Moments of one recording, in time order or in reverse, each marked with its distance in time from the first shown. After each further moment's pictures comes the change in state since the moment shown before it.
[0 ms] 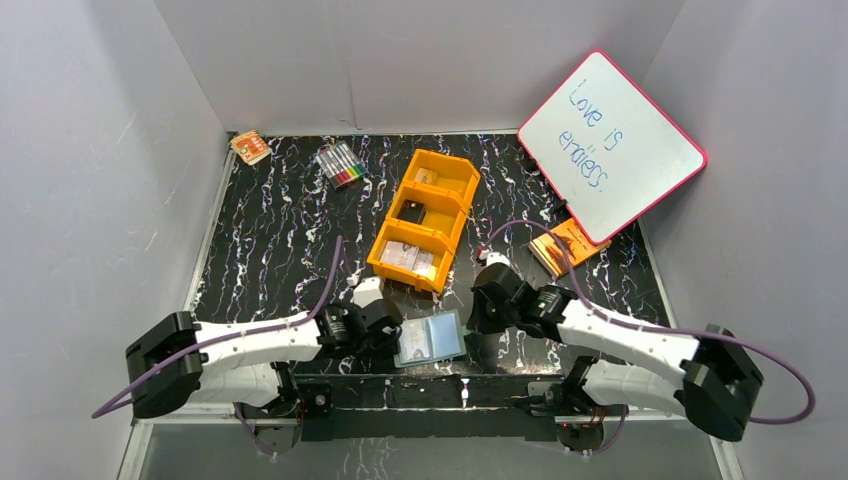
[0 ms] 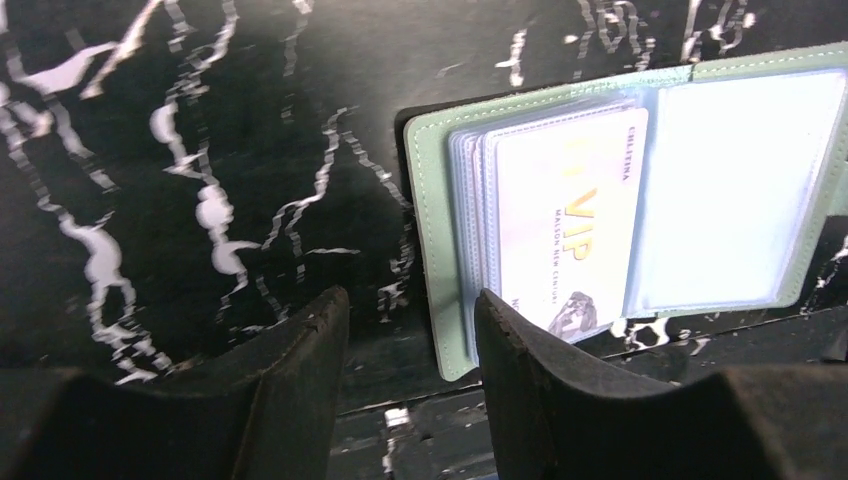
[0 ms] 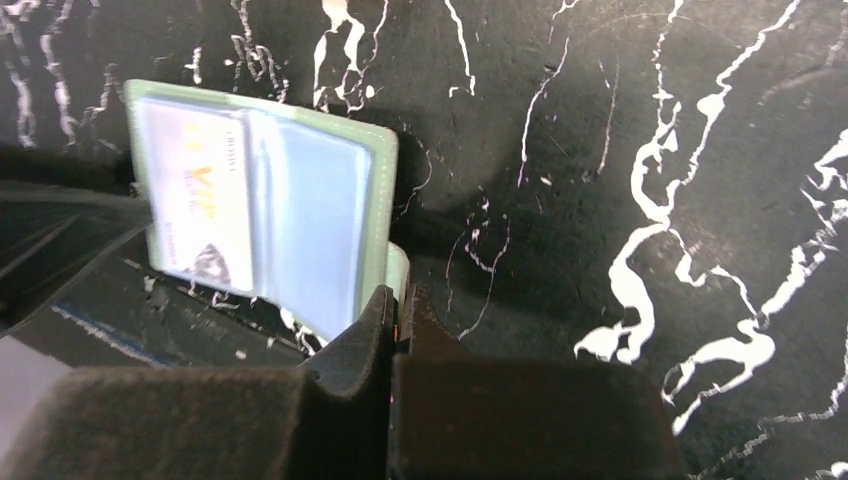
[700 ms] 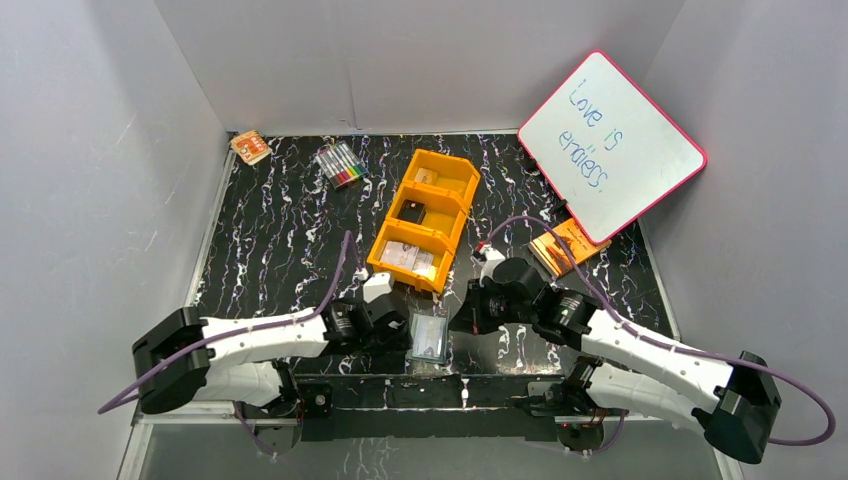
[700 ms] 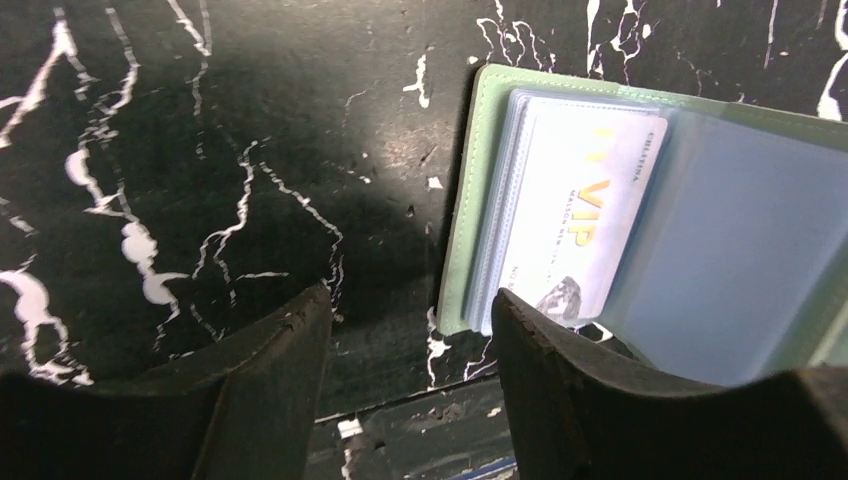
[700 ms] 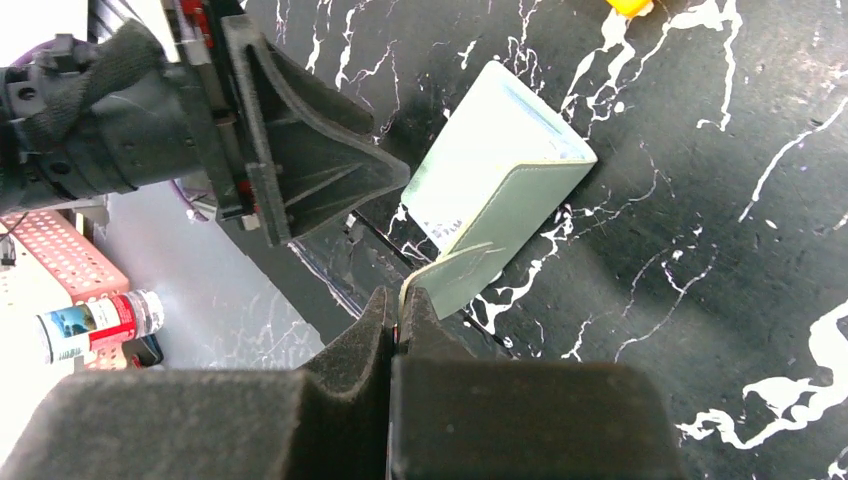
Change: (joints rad) left arm 0.004 0.105 0.074 0.094 0.033 0.068; right arm -0.002 -0.224 0.007 0.066 -0.262 0.007
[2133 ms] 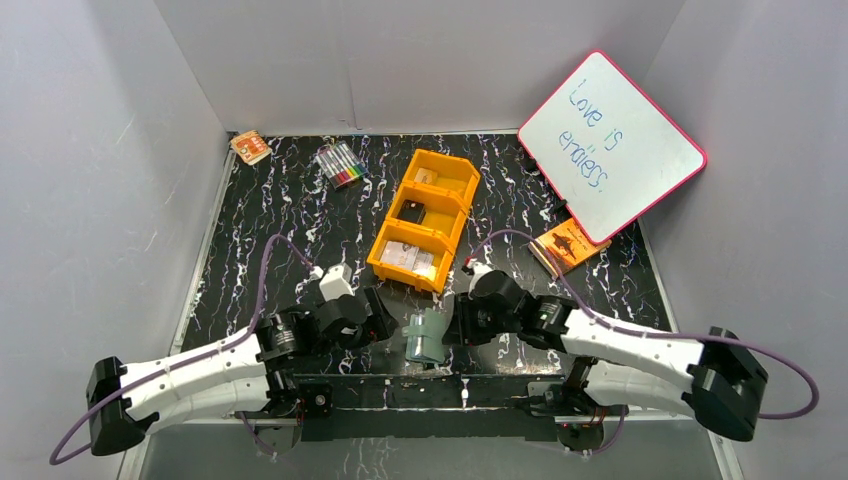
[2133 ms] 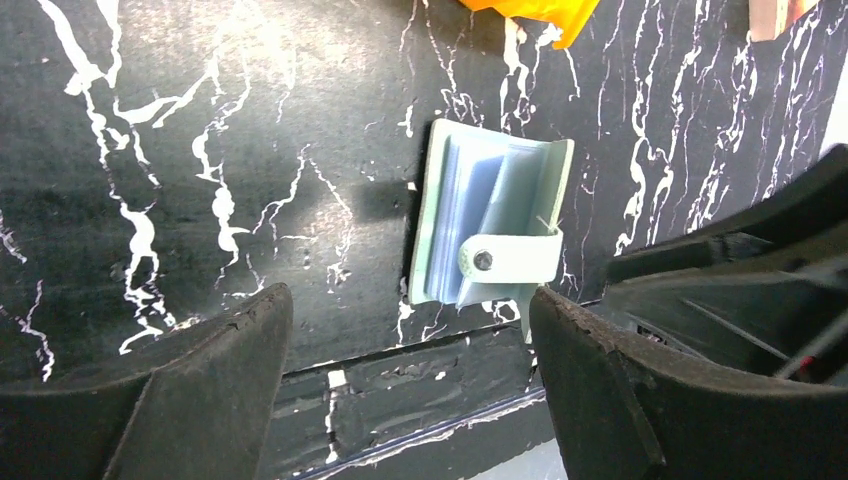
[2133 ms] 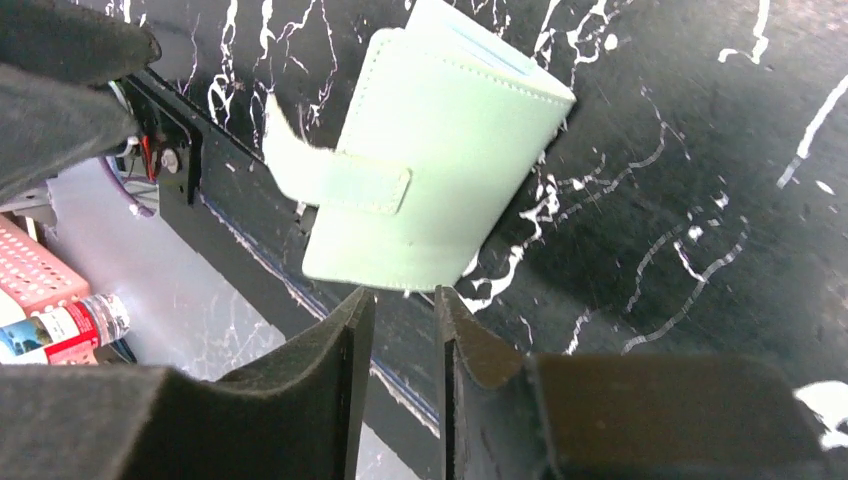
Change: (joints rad) left arm 0.006 -0.496 -0.060 -0.225 -0.122 -0.128; right arm 0.080 0.098 -0.066 0.079 0.053 0.071
